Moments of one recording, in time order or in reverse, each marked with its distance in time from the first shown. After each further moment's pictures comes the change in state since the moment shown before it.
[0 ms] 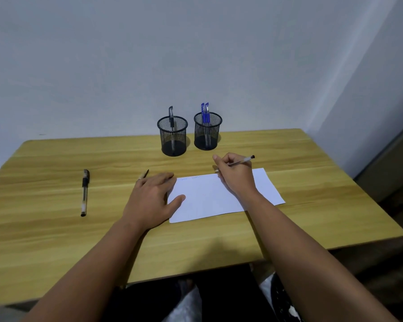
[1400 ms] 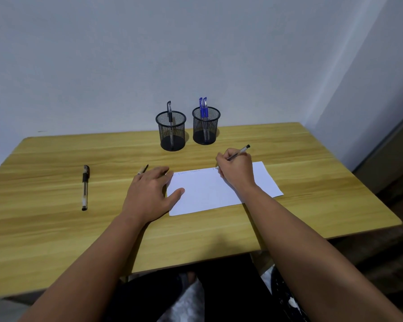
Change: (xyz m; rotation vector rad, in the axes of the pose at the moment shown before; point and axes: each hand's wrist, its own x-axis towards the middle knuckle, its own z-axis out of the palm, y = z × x) left_hand -0.002 0.003 -0.004 0.014 -0.021 -0.072; right_hand 0.004 0.012 -0.004 -0.133 0.112 -0.060
